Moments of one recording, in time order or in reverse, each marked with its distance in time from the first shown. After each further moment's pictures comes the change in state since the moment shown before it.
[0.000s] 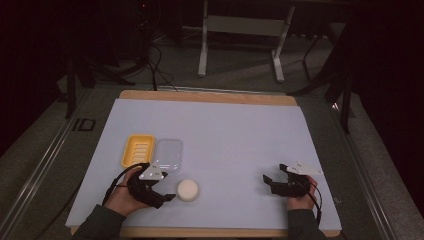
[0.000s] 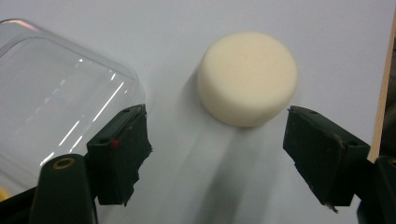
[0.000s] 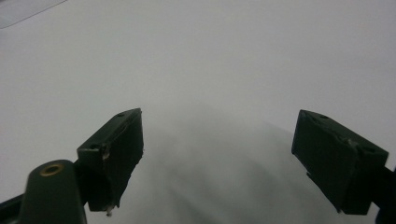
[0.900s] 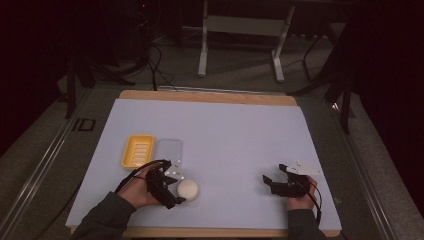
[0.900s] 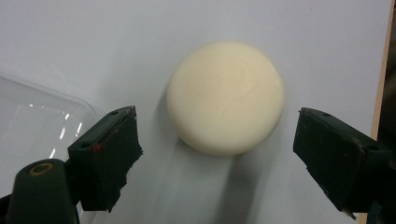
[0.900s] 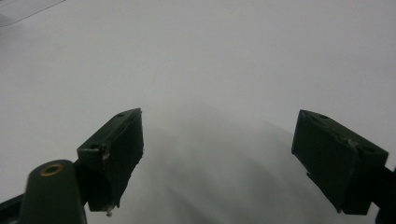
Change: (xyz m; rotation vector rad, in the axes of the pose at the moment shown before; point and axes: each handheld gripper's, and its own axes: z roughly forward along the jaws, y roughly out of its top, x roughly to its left) left arm -0.005 0.038 0.026 0.177 -0.068 0.129; right arm 0.000 0.000 0.000 0.003 0.003 -0.009
